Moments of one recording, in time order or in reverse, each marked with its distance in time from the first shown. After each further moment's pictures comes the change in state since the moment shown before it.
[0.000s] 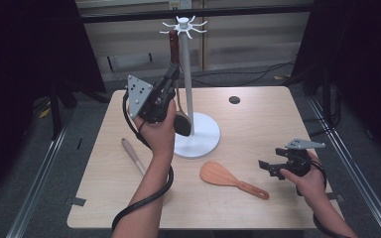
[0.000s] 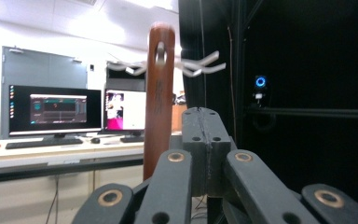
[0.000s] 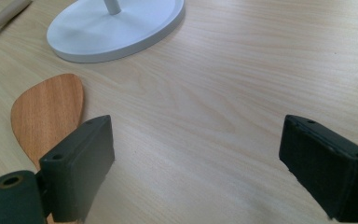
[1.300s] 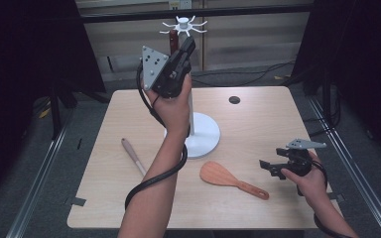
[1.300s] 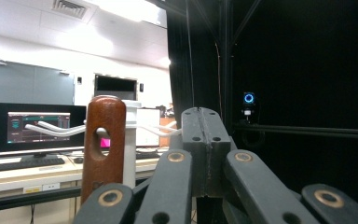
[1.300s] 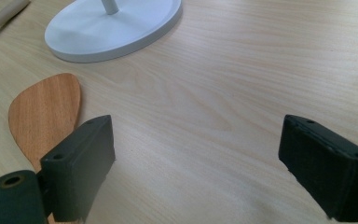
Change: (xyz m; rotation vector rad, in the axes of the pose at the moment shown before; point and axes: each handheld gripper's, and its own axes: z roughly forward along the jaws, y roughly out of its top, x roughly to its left) left arm -0.013 0.023 0.047 -0.051 -0.034 -0.016; right arm -0.004 -0.001 -0.001 -0.002 -0.002 0.006
